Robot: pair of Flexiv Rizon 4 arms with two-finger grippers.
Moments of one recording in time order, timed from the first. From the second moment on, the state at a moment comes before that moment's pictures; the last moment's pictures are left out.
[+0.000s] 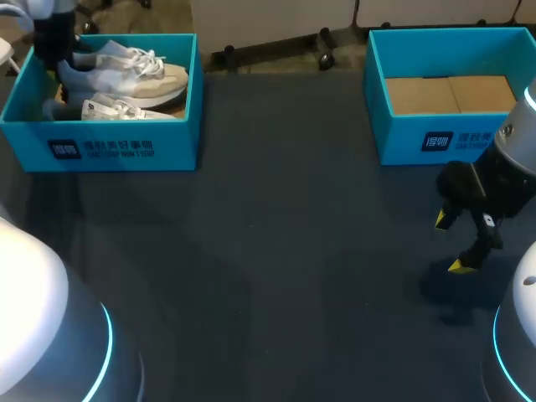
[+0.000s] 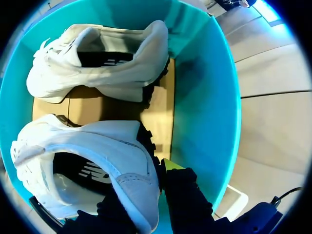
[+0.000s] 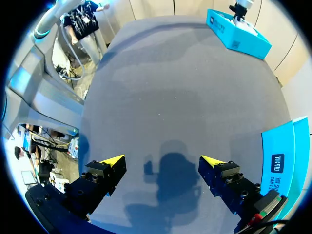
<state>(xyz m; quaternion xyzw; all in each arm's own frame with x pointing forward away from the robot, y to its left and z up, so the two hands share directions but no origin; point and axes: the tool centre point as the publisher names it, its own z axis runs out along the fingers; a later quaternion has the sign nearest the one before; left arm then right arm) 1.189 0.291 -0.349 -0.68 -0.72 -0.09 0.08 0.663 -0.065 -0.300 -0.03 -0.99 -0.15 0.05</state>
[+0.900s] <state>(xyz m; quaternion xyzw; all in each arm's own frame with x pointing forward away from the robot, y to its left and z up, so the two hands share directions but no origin) 1.193 0.291 -0.376 -0.69 -0.71 -0.08 0.07 0.663 -0.065 -0.300 -0.03 -0.99 -0.15 0.05</state>
